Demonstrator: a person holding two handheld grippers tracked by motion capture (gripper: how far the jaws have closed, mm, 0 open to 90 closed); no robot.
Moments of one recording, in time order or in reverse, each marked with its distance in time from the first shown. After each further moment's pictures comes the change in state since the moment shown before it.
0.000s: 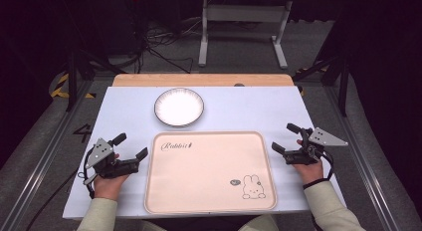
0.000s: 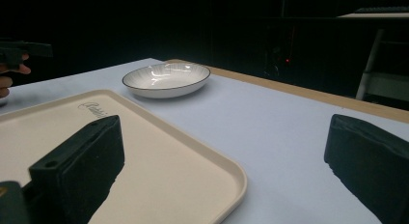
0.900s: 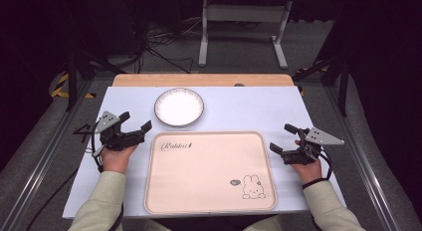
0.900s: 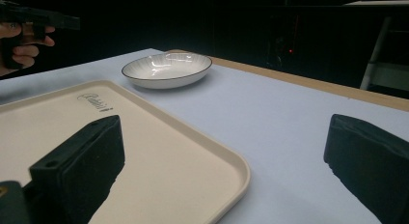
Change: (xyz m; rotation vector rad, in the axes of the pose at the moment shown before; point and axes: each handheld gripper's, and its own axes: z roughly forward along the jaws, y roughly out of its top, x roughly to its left) left arm 0.021 0.053 0.047 0.018 0.086 -0.083; right arm 0.000 -0.002 0.006 0.036 0.012 0.001
